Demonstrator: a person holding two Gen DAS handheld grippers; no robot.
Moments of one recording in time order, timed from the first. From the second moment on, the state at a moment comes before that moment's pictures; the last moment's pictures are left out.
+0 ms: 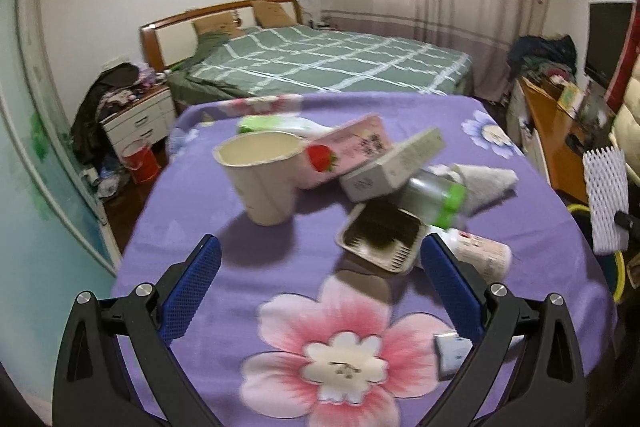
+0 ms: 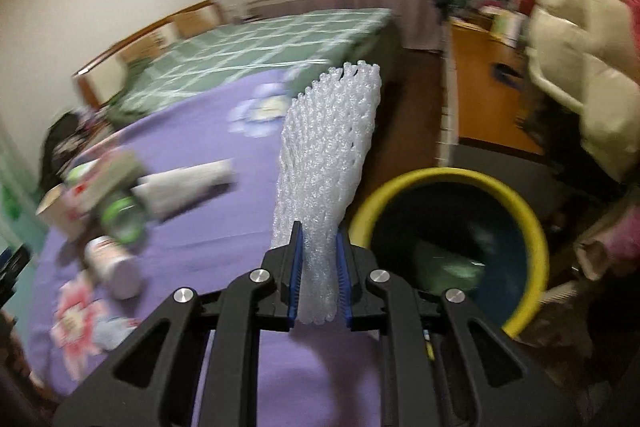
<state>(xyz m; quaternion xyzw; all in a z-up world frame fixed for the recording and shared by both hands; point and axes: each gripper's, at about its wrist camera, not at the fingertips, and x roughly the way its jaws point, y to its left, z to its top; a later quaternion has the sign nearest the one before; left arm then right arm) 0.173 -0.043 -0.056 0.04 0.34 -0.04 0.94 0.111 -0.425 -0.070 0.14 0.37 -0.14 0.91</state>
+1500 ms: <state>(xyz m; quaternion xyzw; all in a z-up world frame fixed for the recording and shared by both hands) 0.216 -0.193 -0.105 0.14 0.40 -0.25 0.87 0.114 -0.507 -0.138 0.21 0.41 -0.19 0.86</state>
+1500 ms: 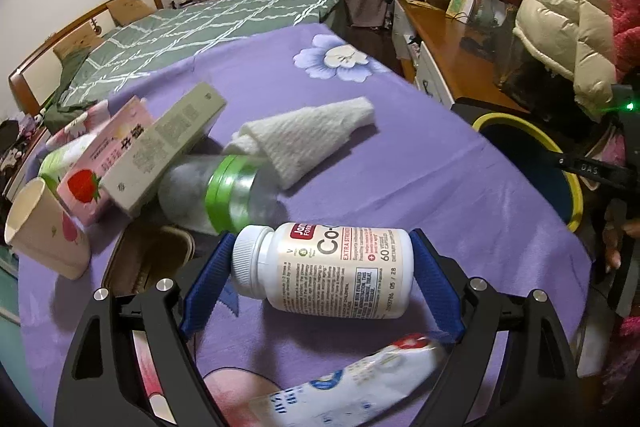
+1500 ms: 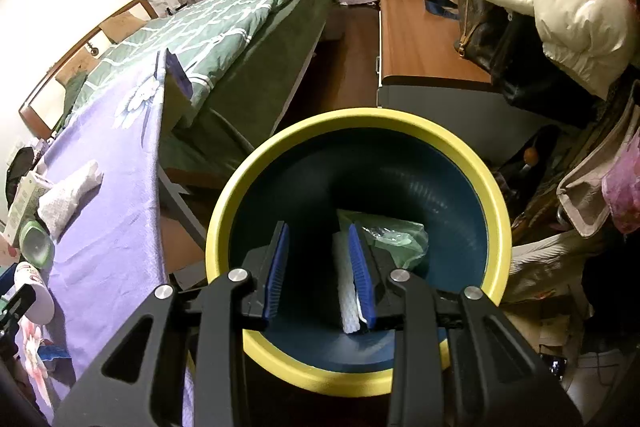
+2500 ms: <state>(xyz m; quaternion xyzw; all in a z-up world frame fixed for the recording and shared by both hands) 0.186 -0.420 -0.097 0.20 0.39 -0.38 0.82 0.026 -0.572 -0.140 0.20 0.41 -0.25 0.86</state>
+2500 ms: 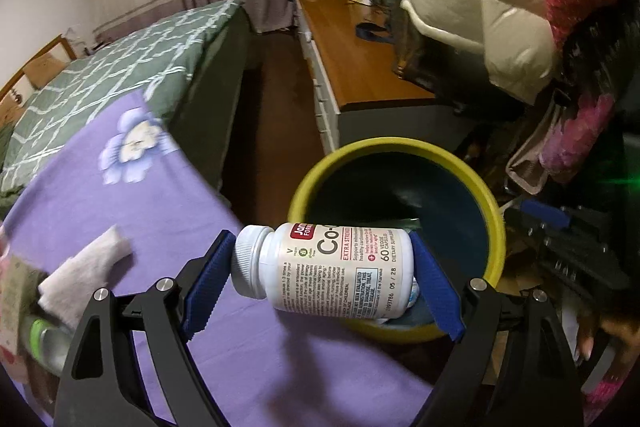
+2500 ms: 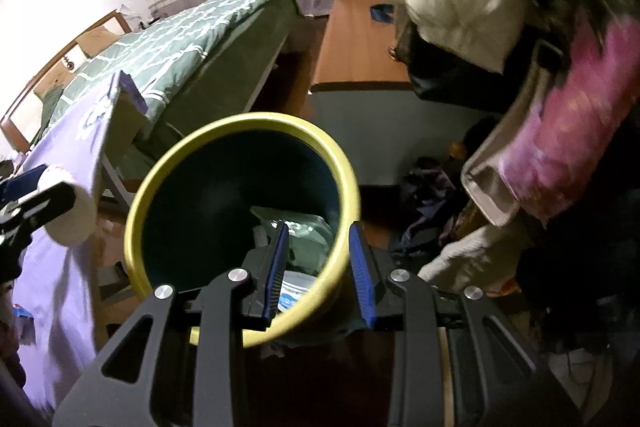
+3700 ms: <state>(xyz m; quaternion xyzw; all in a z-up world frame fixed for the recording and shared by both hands) 0.193 -0.241 -0.048 0.12 0.35 -0.19 0.91 0.068 -0.493 -0.131 0.17 0.42 -0.14 0.88</state>
